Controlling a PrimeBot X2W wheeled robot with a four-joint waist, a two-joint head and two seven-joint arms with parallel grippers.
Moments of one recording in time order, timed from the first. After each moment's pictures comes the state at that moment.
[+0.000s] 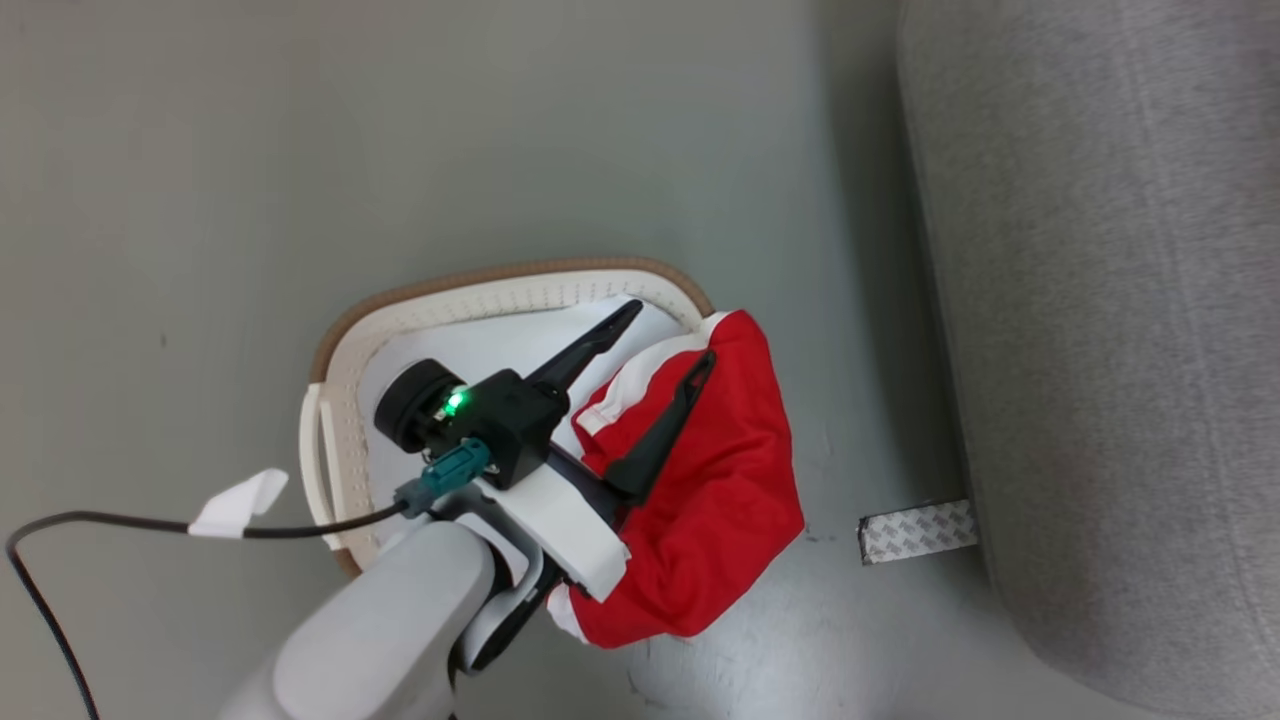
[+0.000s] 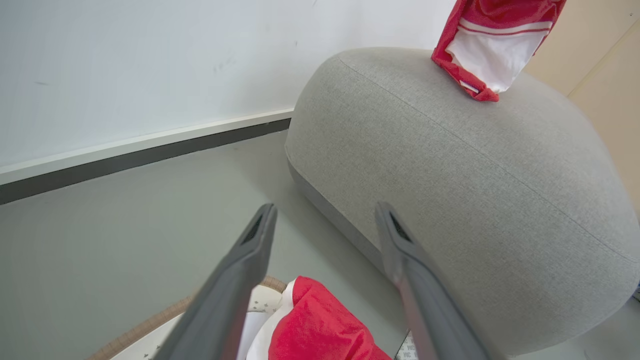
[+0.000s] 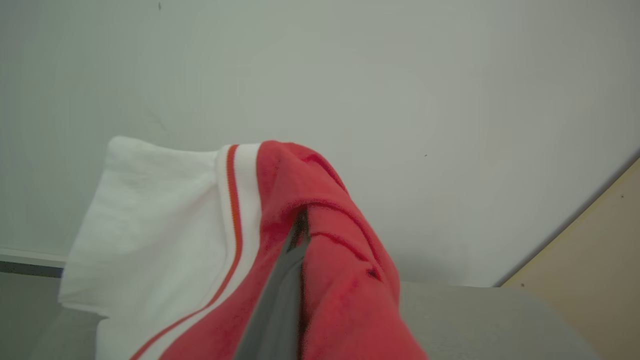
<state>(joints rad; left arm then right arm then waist) -0.67 0.31 -0.78 0.19 -0.45 -0.02 -0.20 -1.08 -0.74 0.17 0.66 0.54 0.13 -0.19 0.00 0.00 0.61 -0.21</state>
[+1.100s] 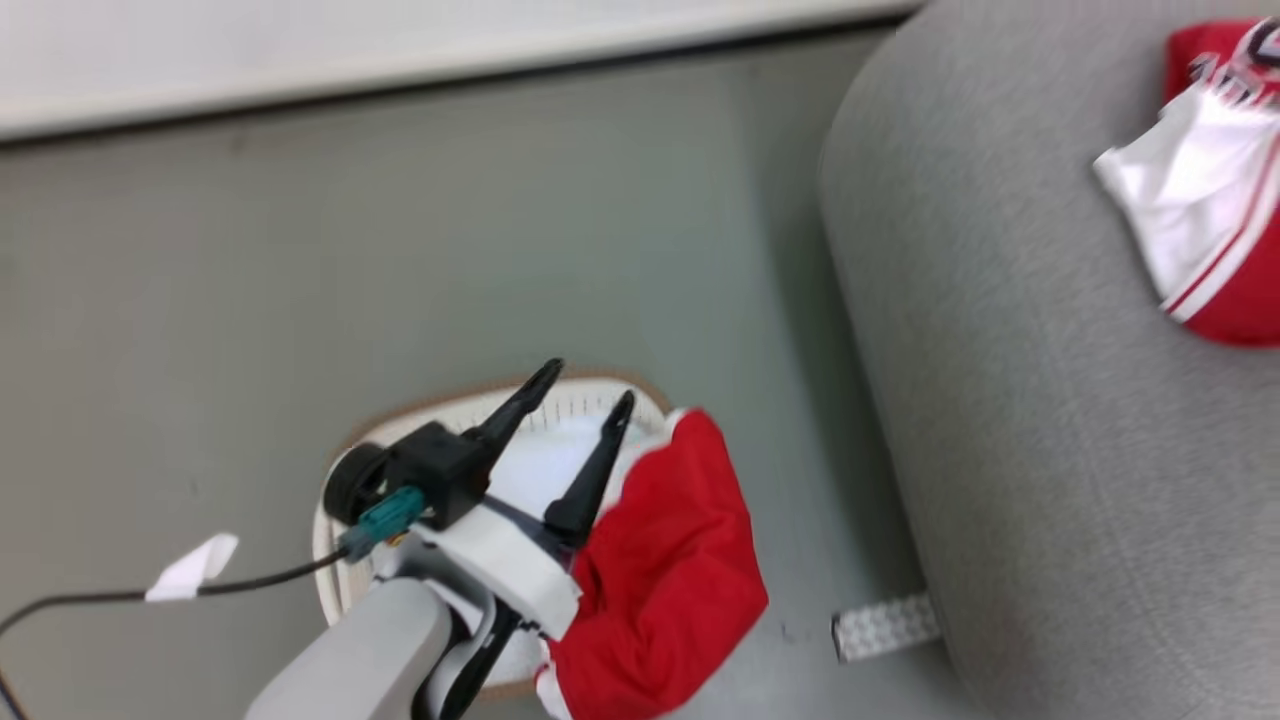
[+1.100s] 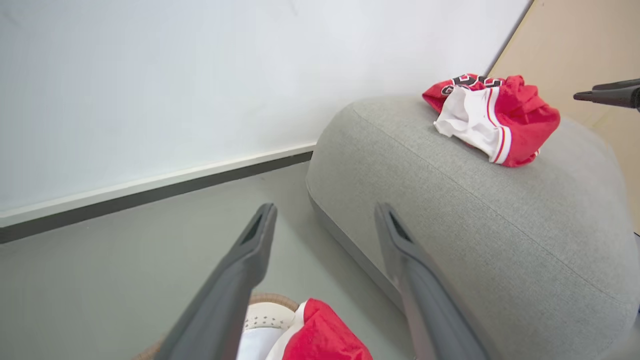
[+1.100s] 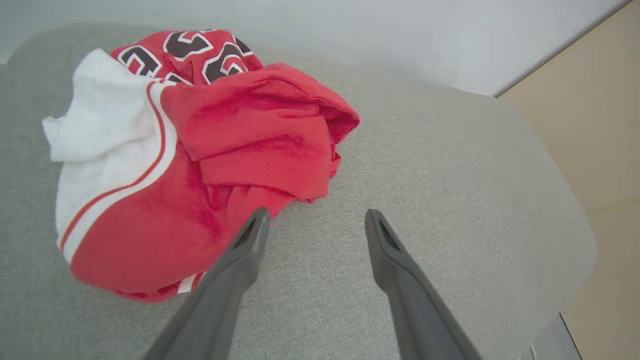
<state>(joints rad) -0.55 0.34 -0.73 0.22 -0.53 0.04 -0.23 -1.01 -0.63 0.41 1.11 0.51 0.13 0.07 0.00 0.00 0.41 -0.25</state>
